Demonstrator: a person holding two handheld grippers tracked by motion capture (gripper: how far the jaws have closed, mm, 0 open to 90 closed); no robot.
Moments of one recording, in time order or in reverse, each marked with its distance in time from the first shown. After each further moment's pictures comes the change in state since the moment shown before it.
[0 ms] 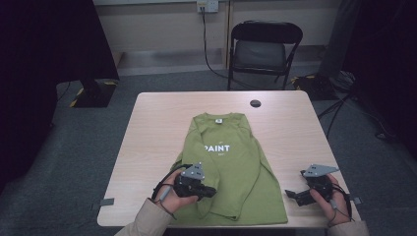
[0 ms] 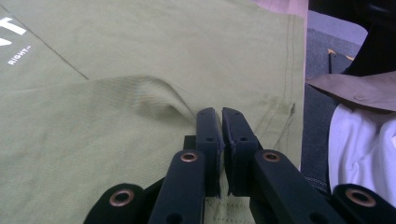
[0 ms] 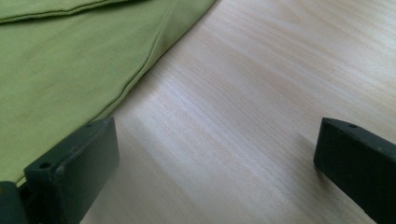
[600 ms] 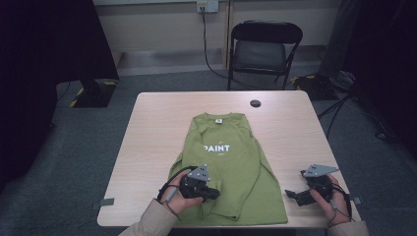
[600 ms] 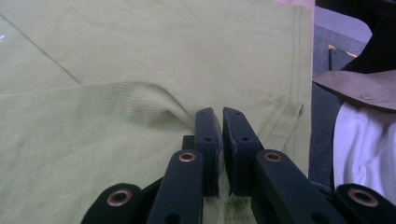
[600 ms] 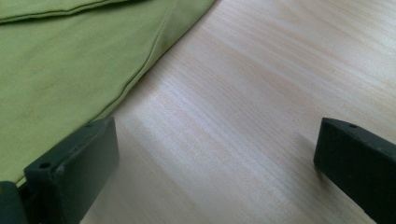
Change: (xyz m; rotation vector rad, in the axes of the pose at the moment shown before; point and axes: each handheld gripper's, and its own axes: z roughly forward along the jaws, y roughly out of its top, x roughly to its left) left arm 0.000 0.000 0.017 0.026 -0.007 -0.012; right arm 0.000 0.000 0.000 0.000 0.000 0.000
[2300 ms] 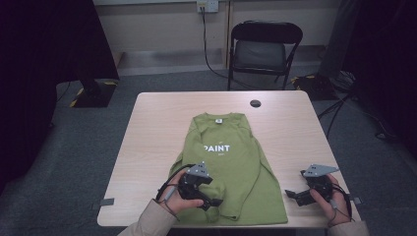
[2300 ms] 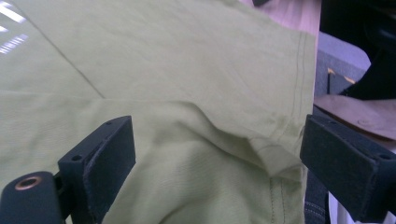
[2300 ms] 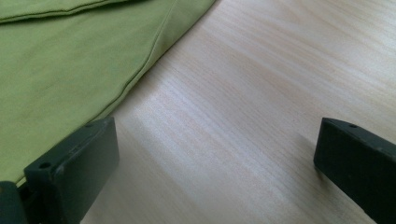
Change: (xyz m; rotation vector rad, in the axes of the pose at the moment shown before) left arm 0.004 0.001 -0.007 -0.069 0.020 -0.091; right arm 0.000 0.000 0.000 0.000 0.000 0.000
